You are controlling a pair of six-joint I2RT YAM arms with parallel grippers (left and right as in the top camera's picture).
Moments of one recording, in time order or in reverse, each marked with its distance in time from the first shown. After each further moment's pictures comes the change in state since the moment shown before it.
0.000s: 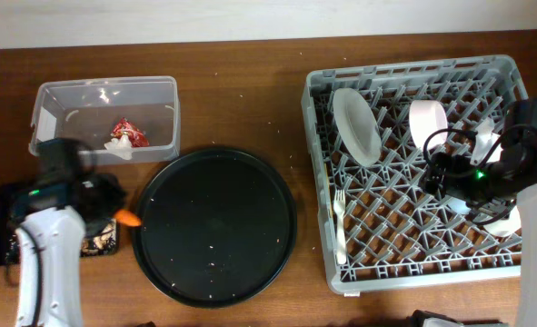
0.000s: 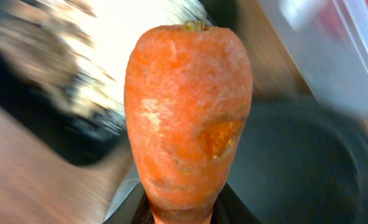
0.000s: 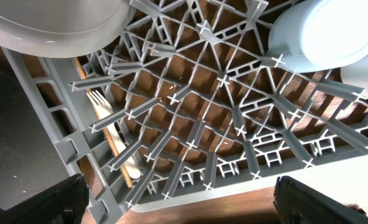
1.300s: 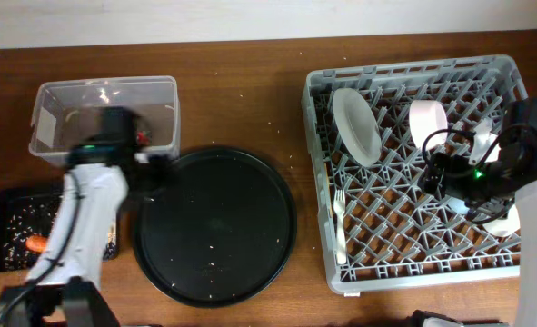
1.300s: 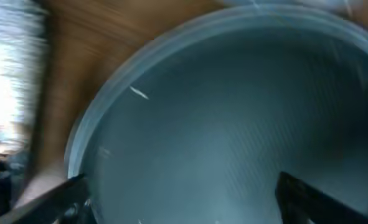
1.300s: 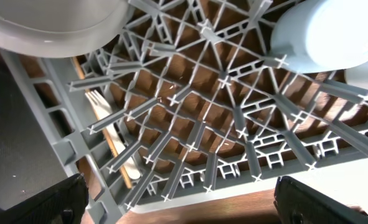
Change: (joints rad) left arm -0.328 0.212 0.142 -0.034 0.017 0.222; right arm 0.000 0.011 -0.013 0.011 -0.008 -0.006
